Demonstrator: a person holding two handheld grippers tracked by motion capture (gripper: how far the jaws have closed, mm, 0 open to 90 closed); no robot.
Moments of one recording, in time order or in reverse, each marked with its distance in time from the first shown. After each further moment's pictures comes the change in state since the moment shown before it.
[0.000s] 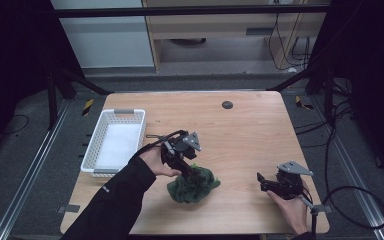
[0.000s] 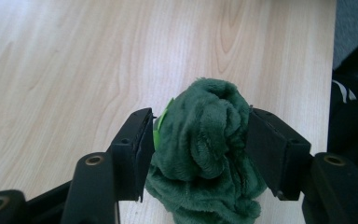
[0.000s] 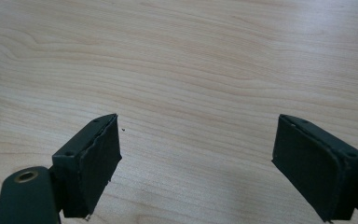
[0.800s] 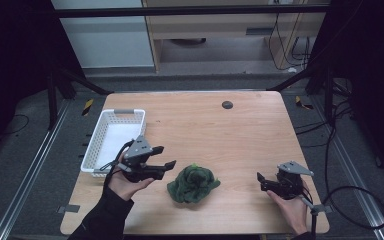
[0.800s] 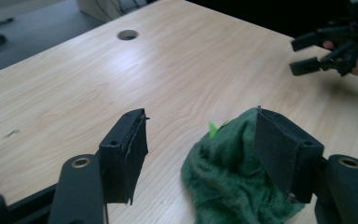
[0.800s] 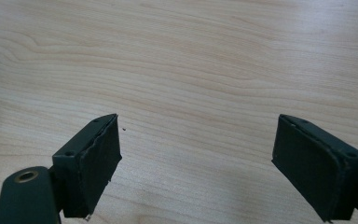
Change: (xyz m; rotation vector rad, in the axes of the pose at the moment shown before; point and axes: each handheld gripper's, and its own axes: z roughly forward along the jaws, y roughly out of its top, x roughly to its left) left arm -0.026 -0.103 -0.044 -0.464 0.330 -0.361; right arm 0.000 0.000 -0.001 0.000 0.002 0.012
